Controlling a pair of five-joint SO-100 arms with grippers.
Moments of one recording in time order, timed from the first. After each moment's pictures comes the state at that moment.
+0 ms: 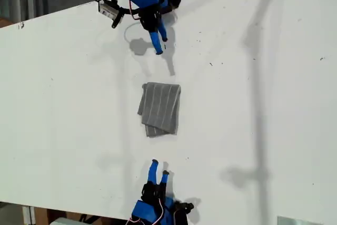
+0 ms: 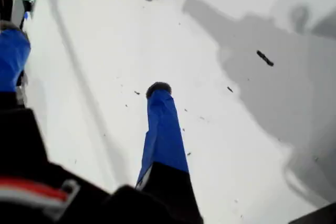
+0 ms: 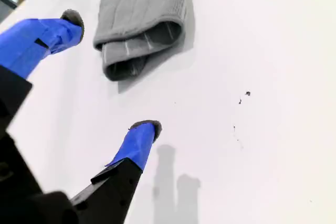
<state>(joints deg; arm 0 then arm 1) -3.1 195.8 165.8 82.9 -99.8 -6.7 187.7 162.2 77.4 92.5</state>
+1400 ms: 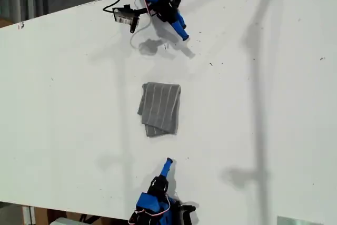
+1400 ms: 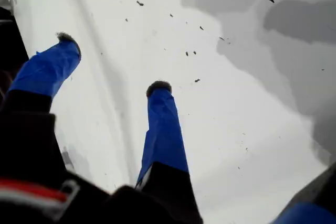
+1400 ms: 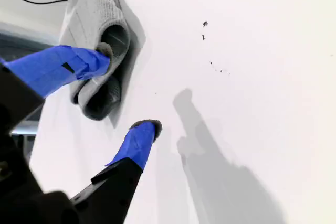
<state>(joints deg) -4.9 198.5 178.4 75.8 -61.1 -29.7 188.4 163.4 82.9 101.3</state>
